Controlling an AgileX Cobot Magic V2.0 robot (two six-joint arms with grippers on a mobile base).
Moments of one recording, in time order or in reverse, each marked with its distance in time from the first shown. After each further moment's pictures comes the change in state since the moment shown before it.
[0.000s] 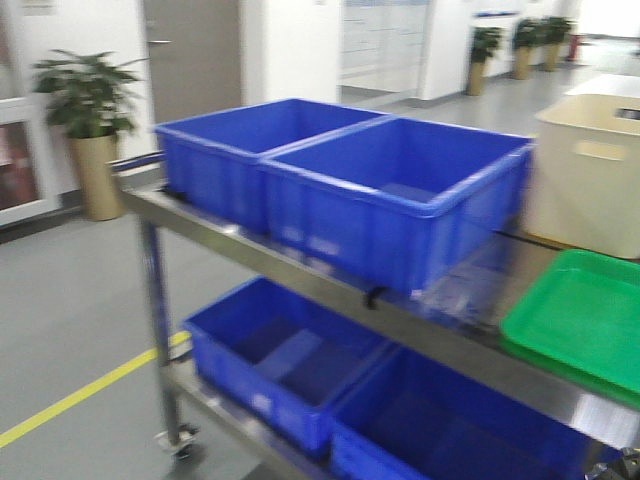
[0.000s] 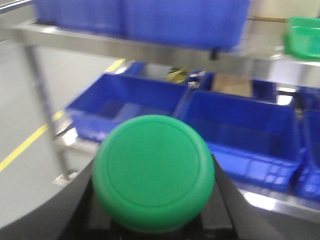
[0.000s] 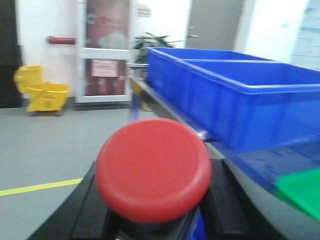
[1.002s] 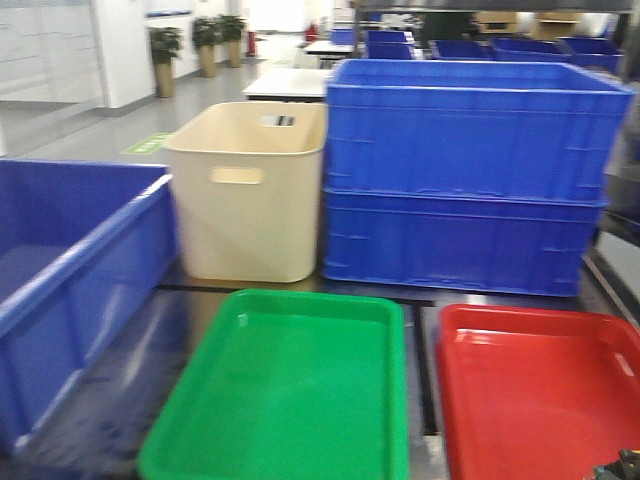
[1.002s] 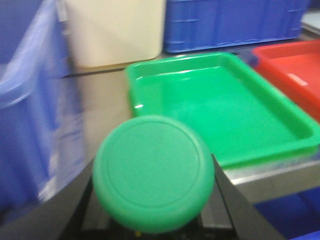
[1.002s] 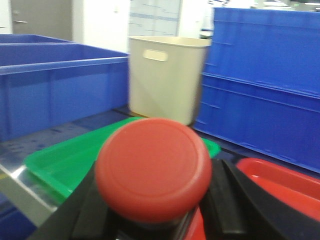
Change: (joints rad) left arm 0.000 0.000 0.000 0.000 0.000 0.000; right arm 0.000 0.000 0.000 0.000 -0.008 0.000
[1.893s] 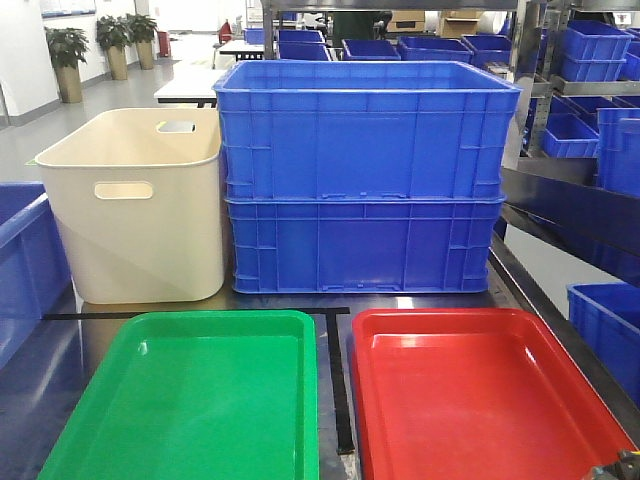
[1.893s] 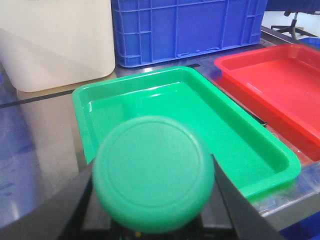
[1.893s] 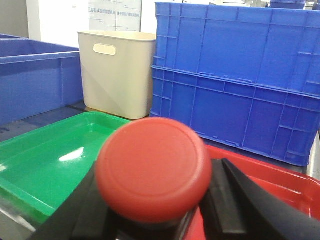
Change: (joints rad) left arm 0.000 0.000 0.000 0.000 0.000 0.000; right arm 0.000 0.000 0.000 0.000 -0.003 0.001
